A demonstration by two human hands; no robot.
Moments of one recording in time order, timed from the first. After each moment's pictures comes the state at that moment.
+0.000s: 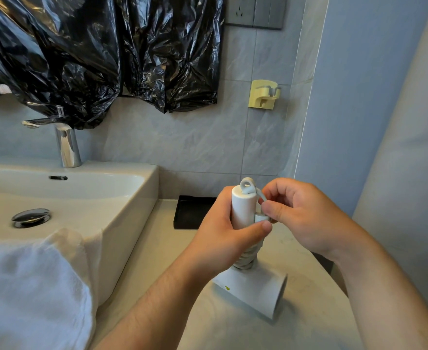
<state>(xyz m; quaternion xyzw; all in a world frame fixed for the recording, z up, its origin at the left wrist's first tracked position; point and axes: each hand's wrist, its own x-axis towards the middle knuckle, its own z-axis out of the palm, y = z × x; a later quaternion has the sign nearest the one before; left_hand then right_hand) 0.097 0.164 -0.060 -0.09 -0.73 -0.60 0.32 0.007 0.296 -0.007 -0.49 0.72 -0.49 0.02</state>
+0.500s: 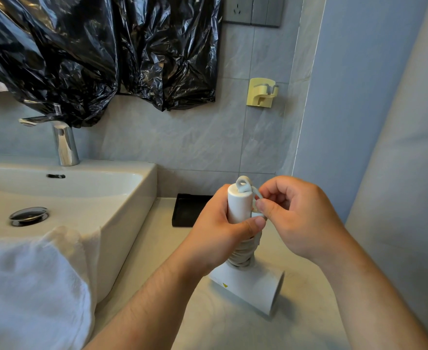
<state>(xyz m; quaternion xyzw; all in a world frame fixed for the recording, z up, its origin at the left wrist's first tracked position) 0.092 0.158 -0.060 -0.09 -0.72 -0.62 0.30 0.016 0.293 -0.016 -0.48 0.72 -0.48 -0.15</state>
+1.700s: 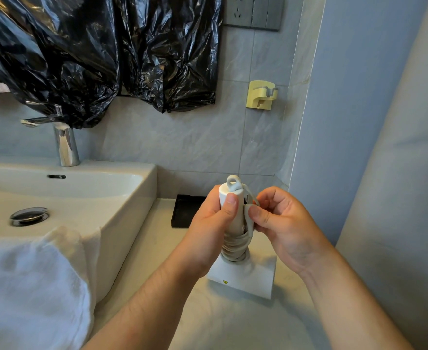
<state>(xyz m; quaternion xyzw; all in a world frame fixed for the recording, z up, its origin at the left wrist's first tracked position) 0.091 0.155 -0.063 -0.07 -0.65 -0.69 0.32 0.007 0.275 -0.041 -0.41 0.52 -0.73 0.16</state>
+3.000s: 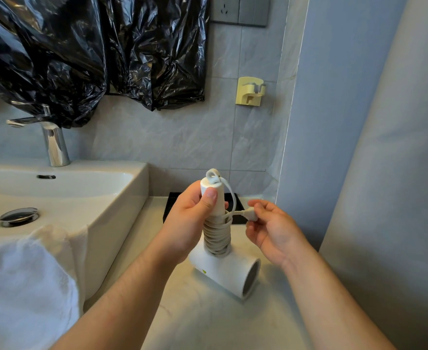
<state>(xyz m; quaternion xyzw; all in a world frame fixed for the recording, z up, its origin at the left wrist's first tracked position) 0.092 0.142 -0.061 -0.05 -0.69 -0.63 0.34 -0.029 0.266 -0.069 -0.14 0.52 -0.80 0.26</state>
